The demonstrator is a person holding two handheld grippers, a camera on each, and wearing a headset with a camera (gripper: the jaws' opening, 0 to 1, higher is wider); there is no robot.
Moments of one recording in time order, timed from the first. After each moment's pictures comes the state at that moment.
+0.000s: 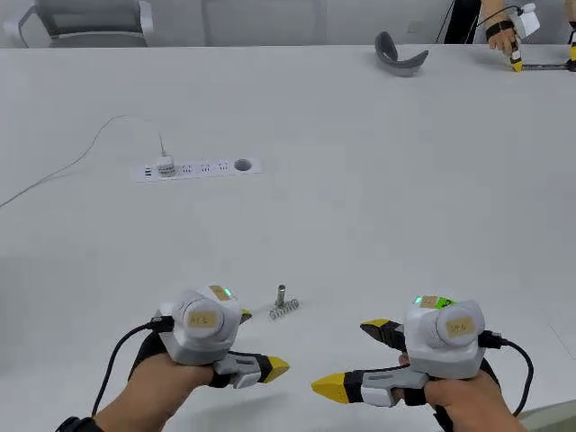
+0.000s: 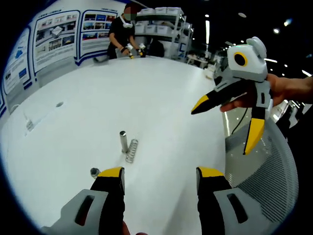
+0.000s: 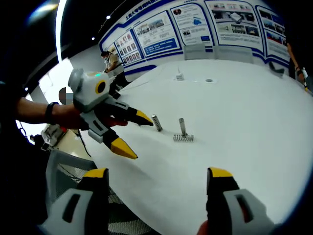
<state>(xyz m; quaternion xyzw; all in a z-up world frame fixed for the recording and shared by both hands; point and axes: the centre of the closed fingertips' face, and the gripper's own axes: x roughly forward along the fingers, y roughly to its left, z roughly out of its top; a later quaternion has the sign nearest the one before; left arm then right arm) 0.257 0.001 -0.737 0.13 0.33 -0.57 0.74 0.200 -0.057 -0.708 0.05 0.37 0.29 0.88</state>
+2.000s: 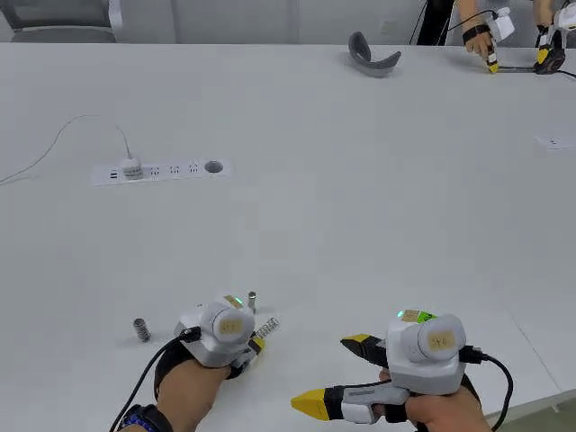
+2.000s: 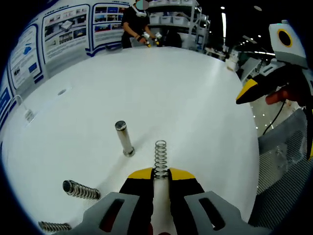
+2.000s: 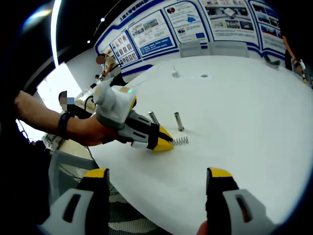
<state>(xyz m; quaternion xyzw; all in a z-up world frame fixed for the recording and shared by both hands) 0.280 -0.029 -0.798 0.17 0.35 -0.50 0.77 0.189 -0.069 -0.711 0.08 0.38 0.28 0.88</state>
